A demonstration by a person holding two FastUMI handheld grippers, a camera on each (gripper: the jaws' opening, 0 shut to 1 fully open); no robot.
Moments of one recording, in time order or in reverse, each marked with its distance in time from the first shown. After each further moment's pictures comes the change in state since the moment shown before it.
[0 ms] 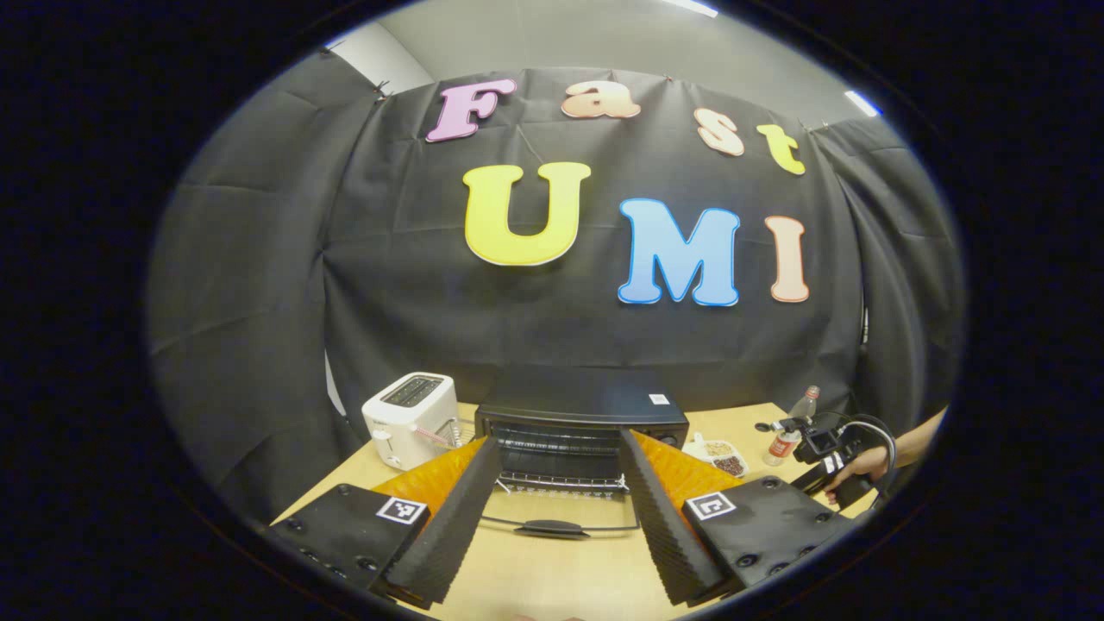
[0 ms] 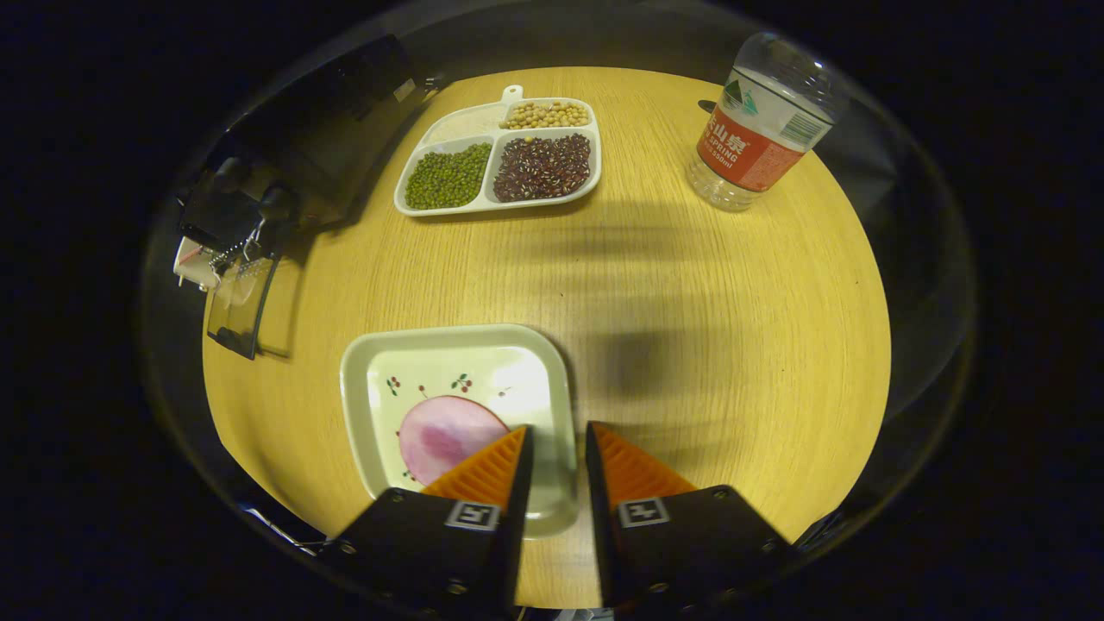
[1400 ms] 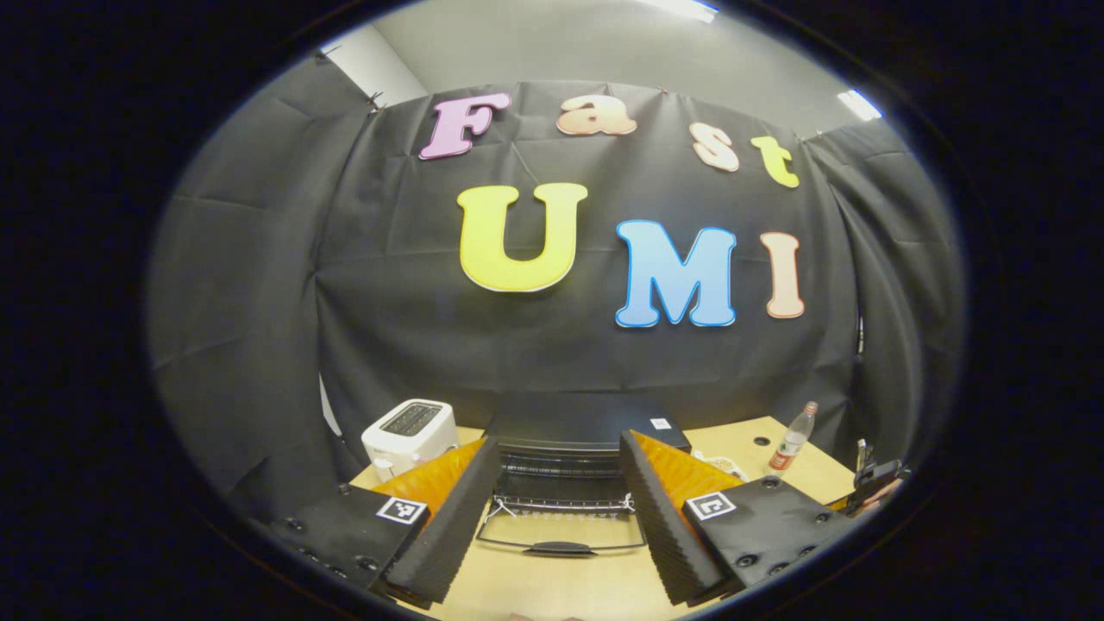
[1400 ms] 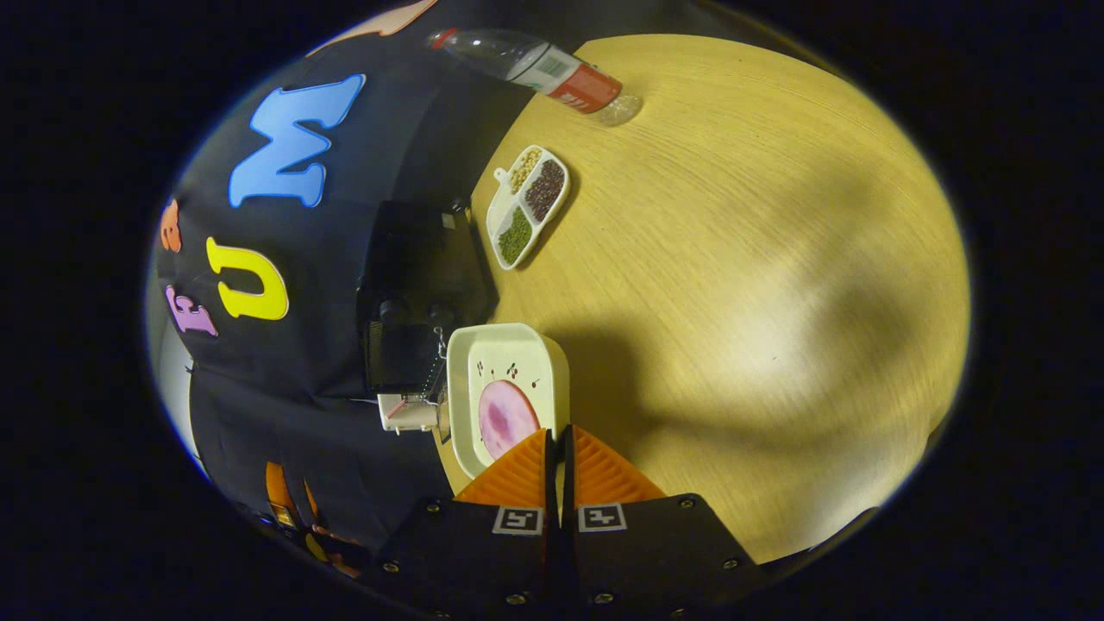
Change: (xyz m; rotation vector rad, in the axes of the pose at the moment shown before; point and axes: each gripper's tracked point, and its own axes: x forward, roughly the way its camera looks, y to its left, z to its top) left arm 0.009 0.014 0.036 0.024 -0.072 -0.038; right arm -0.078 0.093 -0.054 0.617 -0.220 0.695
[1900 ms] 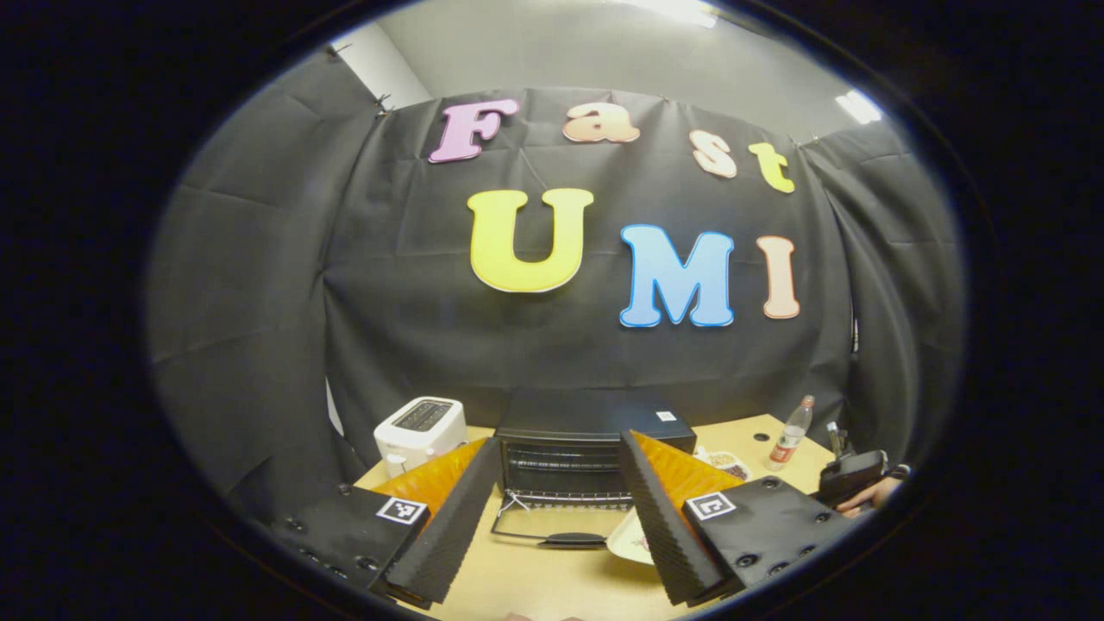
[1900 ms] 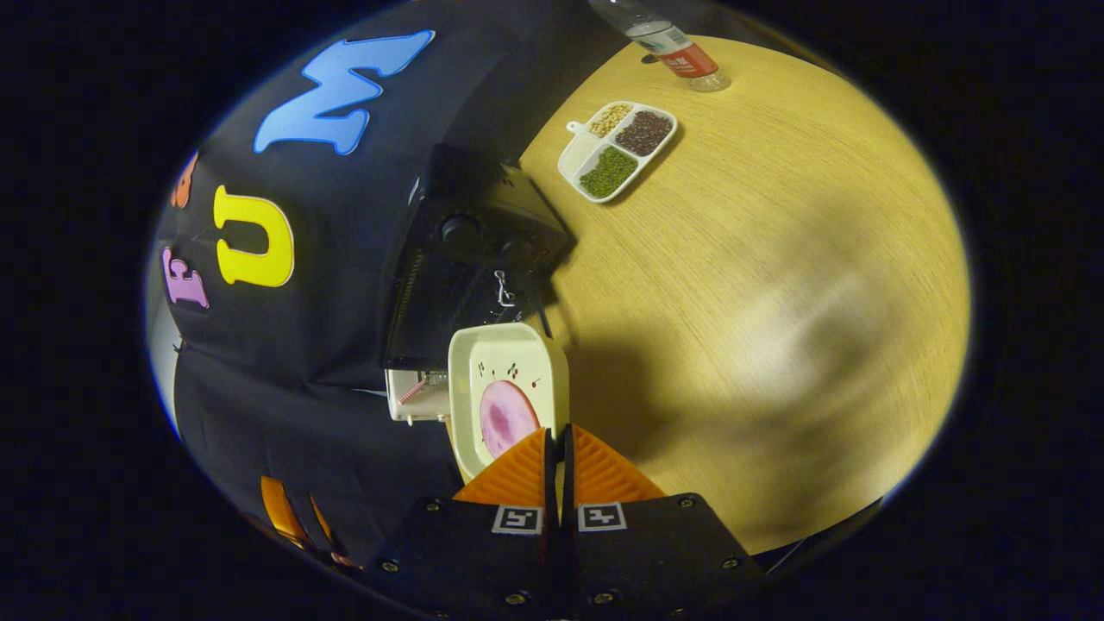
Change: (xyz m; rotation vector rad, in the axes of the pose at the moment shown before) left arm -0.030 0.026 -0.014 -0.017 -0.014 -0.011; right arm 0.067 0.109 -0.062 0.005 -0.056 -0.007
